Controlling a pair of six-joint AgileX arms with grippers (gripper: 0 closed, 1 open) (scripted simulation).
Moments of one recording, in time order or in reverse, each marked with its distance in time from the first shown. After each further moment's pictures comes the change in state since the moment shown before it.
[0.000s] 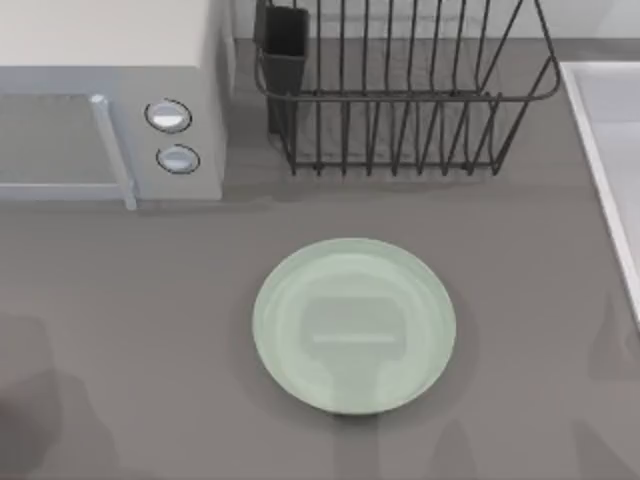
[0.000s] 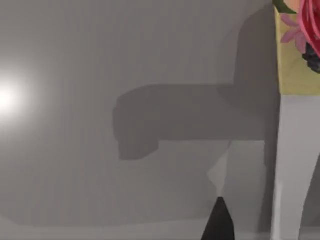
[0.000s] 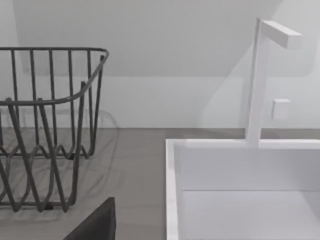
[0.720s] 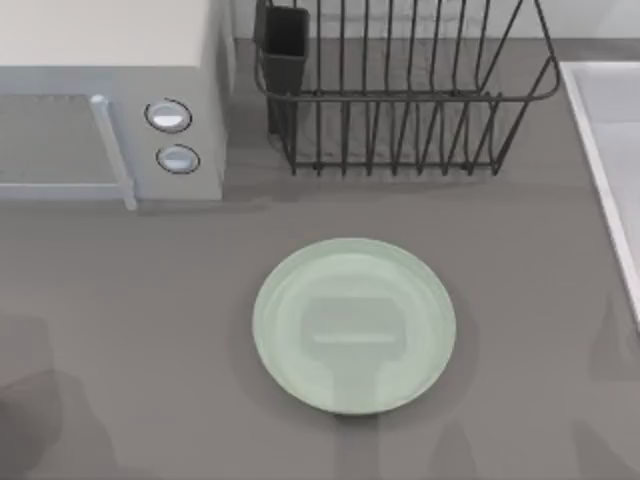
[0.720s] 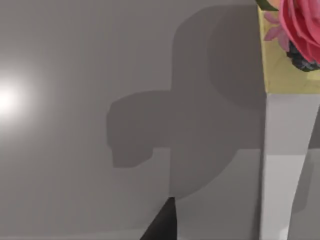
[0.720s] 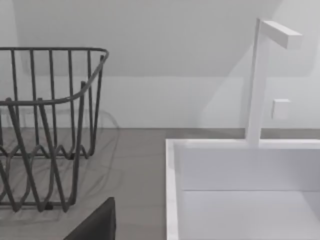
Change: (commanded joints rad) left arm 0.002 0.074 -0.053 0.122 -0.009 0.030; right arm 0.000 0.000 0.000 0.000 0.000 0.000
